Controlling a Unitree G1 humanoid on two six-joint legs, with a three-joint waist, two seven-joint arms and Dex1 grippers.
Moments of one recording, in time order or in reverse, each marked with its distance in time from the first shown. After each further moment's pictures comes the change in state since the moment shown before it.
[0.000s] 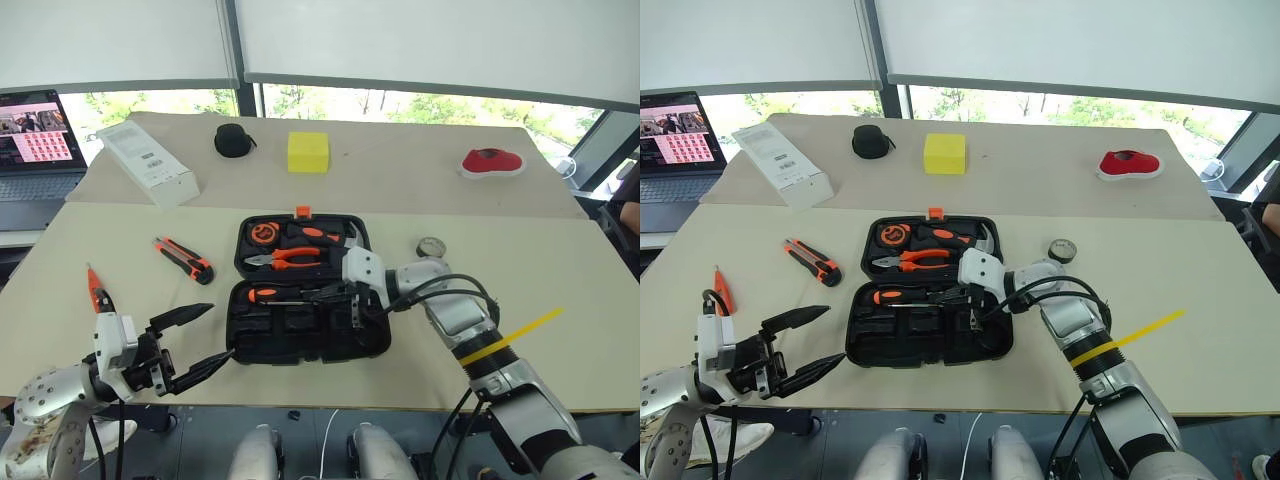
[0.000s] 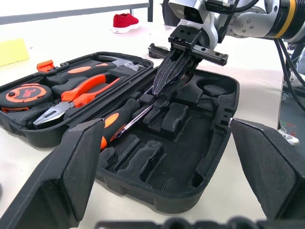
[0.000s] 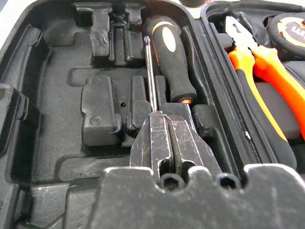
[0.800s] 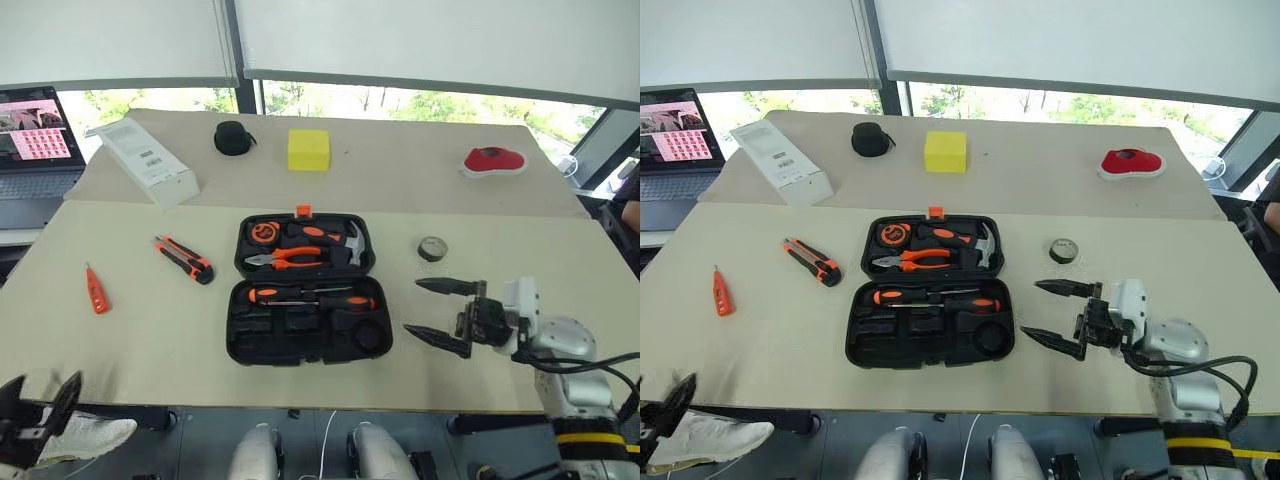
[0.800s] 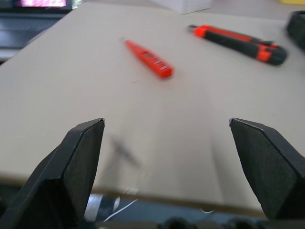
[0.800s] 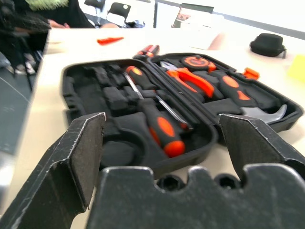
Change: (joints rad) left arm 0.404 -0.280 0.504 0.026 -0.065 0.125 0.550; right arm 0.526 -0.202 -0.506 -0.233 0.474 -0.208 0.196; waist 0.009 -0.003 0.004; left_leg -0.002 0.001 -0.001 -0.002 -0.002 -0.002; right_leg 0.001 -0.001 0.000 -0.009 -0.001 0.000
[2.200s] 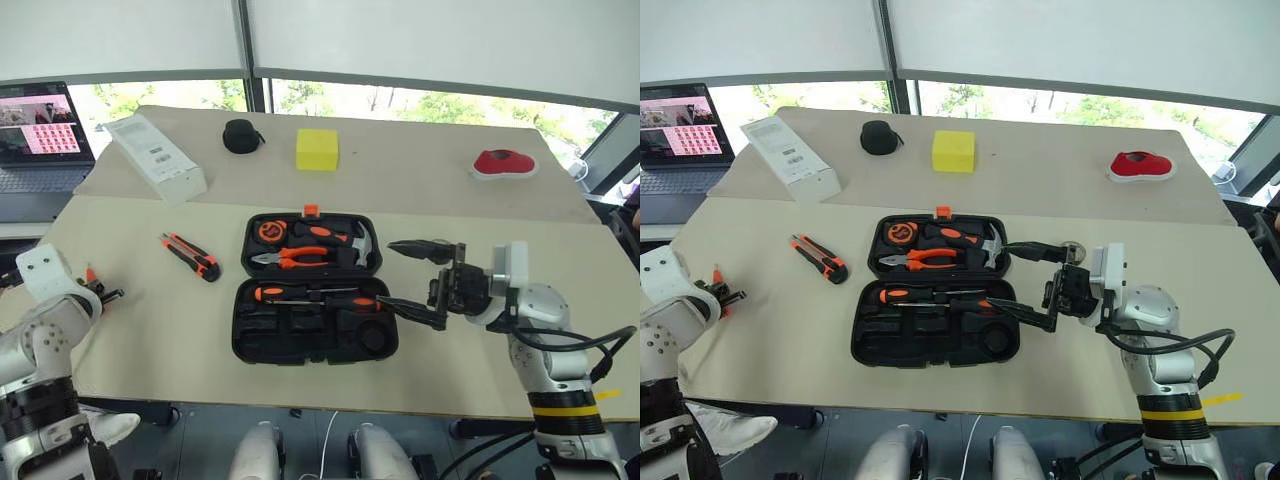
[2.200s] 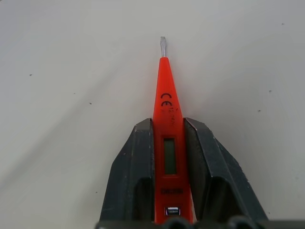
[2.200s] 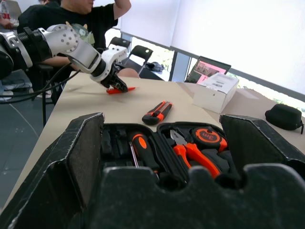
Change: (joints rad) left arm -0.948 0.252 -0.273 0.306 0.130 0.735 0.719; right arm -0.170 0.042 0.081 -0.120 0.051 0.077 -0.097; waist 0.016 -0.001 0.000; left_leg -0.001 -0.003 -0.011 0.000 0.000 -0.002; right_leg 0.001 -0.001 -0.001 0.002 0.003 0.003
